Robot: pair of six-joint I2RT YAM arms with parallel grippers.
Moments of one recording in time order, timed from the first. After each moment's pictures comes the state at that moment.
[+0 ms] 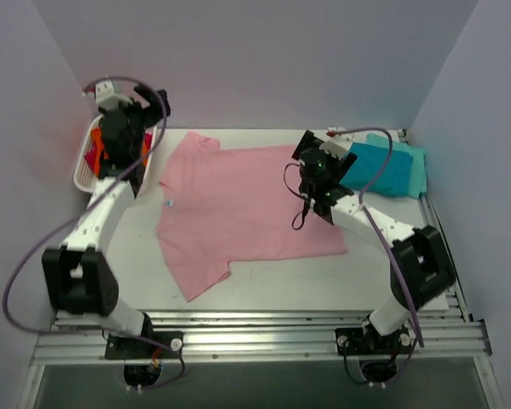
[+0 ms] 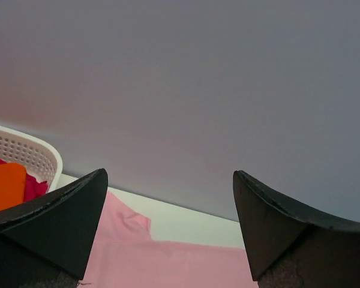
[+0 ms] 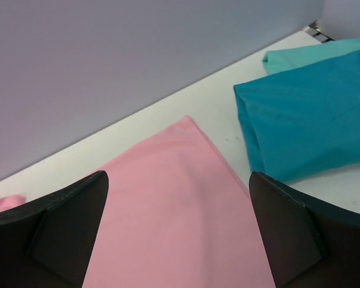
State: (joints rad) left arm -0.07 1.66 1.44 0.35 -0.05 -0.54; right arm 0.50 1.63 1.10 0.29 0.91 0.44
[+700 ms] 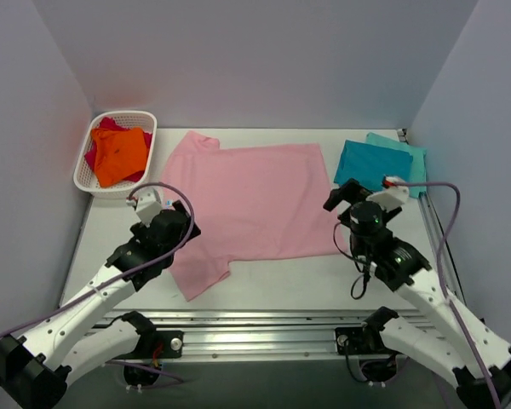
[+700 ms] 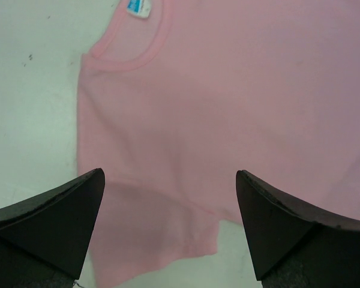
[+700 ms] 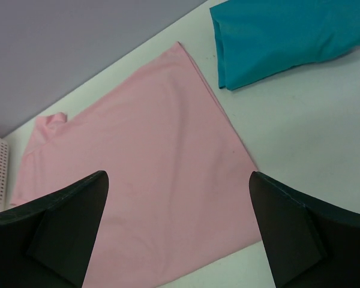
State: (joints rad) left arm -0.63 0.92 0.76 -0.52 -0.63 -0.88; right arm 0.59 0.87 0.79 -0.33 0.71 0.73
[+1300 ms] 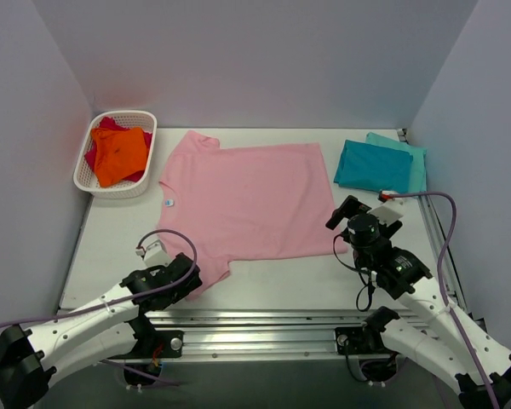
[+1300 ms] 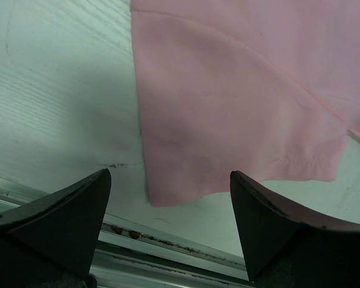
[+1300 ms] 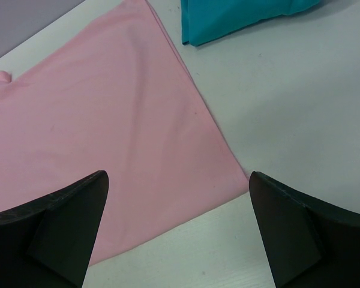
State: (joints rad) left arm -0.83 0.80 0.44 -0.80 -0.50 -1.33; right arm 0.59 0.74 0.69 -0.51 0.69 0.78
